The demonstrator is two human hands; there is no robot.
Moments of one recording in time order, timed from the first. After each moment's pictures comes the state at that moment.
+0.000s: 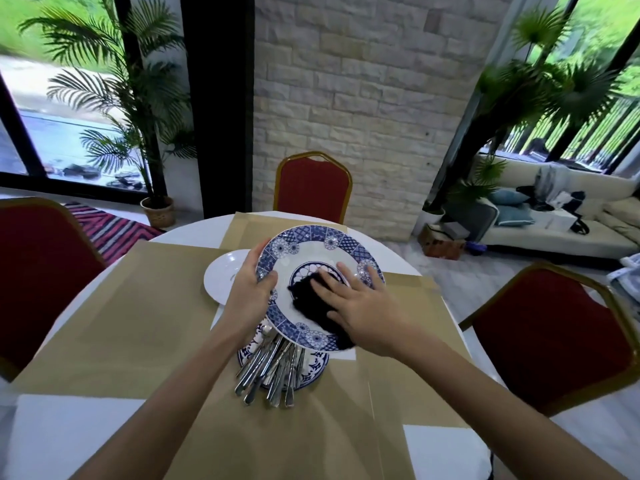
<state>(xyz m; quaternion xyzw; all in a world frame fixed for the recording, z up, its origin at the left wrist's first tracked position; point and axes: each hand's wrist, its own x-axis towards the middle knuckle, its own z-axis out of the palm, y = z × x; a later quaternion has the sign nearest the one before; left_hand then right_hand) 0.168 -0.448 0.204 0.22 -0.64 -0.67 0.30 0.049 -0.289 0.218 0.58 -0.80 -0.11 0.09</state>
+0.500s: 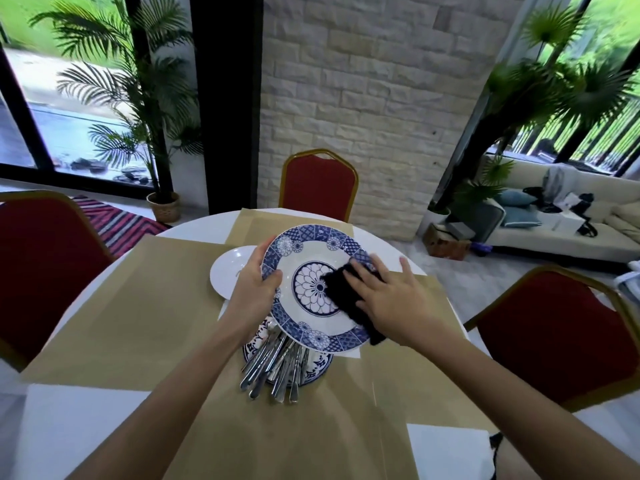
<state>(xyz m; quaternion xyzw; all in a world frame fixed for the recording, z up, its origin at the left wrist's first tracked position) 0.173 -0.452 0.206 0.24 -0.66 -0.65 0.29 0.027 -0.281 0.215 0.52 -0.83 -0.16 0.12</state>
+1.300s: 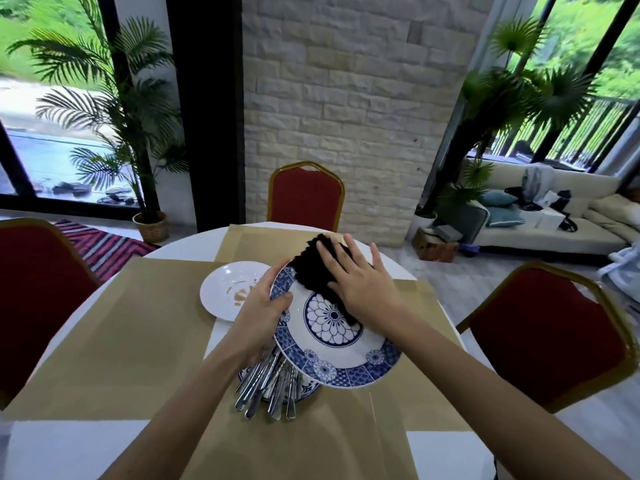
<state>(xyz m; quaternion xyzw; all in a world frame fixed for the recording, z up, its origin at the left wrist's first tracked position) 0.173 -0.432 0.213 0.17 -0.66 -0.70 0.22 0.022 -0.311 0.228 0.49 -0.86 -0.06 0.15</state>
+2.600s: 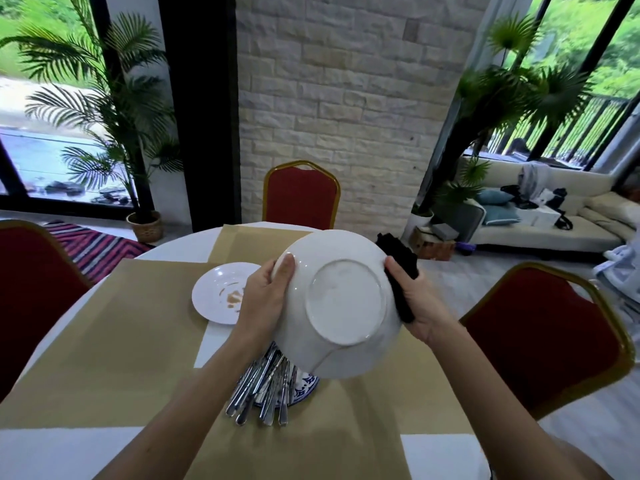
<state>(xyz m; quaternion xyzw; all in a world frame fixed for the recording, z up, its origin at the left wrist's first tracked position) 0.141 -0.428 0.218 0.21 -0.64 -0.67 0.31 0.001 -0.252 0.234 0.12 -0.63 0.74 -0.22</state>
